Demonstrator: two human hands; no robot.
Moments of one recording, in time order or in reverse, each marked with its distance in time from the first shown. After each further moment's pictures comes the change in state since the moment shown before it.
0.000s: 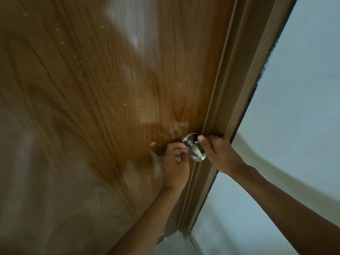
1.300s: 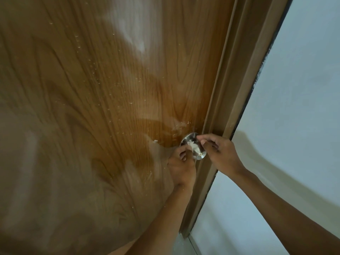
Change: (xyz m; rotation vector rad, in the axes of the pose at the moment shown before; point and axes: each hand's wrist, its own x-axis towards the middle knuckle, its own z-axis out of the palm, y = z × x) left_hand -0.014 0.002 0.026 -0.128 0.195 -0.105; right_hand -0.016 -0.014 -0.005 0.257 0.096 0.069
